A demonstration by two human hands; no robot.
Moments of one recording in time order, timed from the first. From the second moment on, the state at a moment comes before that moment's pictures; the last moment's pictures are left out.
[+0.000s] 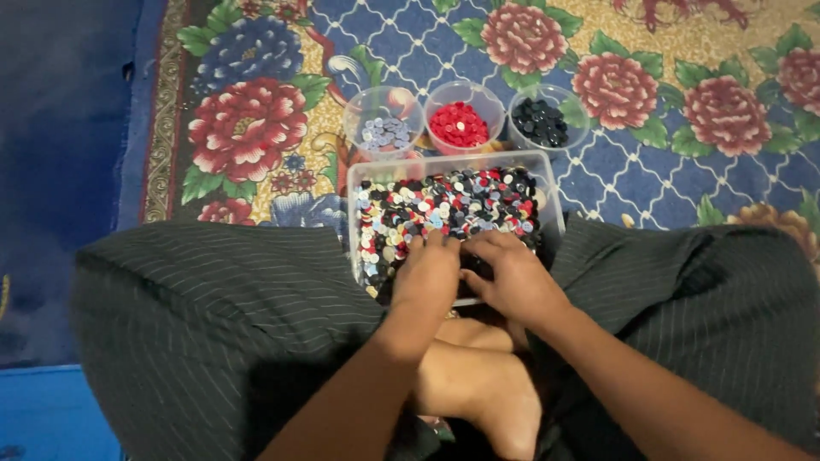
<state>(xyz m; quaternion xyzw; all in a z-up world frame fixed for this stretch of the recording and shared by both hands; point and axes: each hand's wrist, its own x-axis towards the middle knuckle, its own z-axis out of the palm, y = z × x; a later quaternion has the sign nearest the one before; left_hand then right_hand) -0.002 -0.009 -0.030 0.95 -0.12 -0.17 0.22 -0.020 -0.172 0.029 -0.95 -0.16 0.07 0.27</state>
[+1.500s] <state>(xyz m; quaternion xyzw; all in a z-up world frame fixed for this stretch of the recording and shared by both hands) -0.009 0.003 0.011 0.91 -0.08 -0.05 0.40 -0.031 -0.182 0.023 -0.96 -0.04 -0.04 0.29</state>
